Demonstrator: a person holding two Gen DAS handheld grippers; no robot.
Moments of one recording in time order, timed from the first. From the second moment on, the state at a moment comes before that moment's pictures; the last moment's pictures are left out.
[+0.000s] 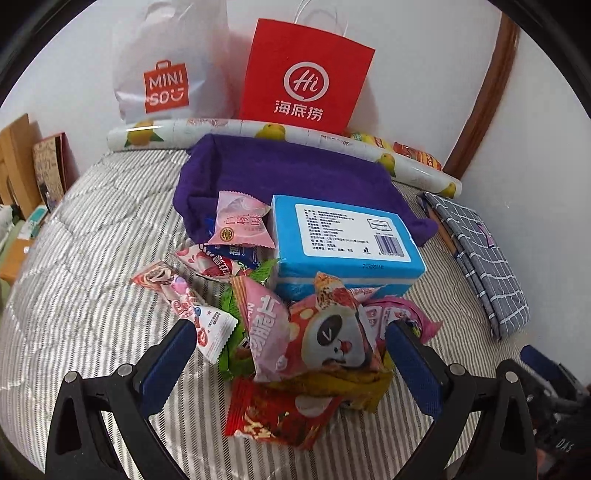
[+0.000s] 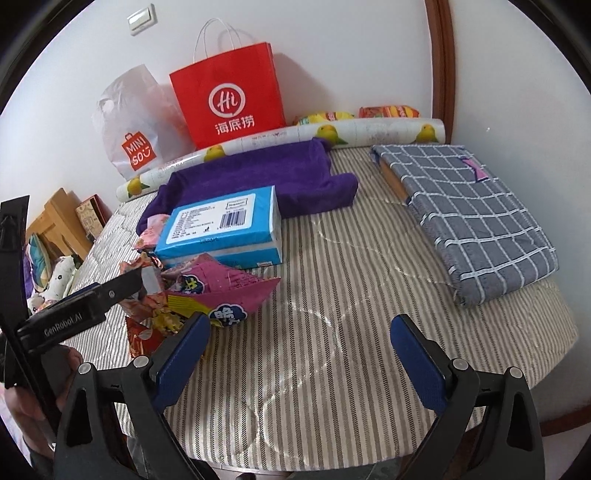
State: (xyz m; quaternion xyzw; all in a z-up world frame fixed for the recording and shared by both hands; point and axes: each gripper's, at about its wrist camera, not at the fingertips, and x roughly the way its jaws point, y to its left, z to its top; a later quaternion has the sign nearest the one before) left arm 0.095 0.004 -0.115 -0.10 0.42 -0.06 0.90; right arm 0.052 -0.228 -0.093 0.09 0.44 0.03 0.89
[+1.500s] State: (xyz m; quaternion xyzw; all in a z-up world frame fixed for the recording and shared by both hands) left arm 0.118 0.082 -0.102 -0.17 0.40 -0.08 0.90; right arm 0.151 -0.149 -0.140 0.03 0.54 0.20 0.82
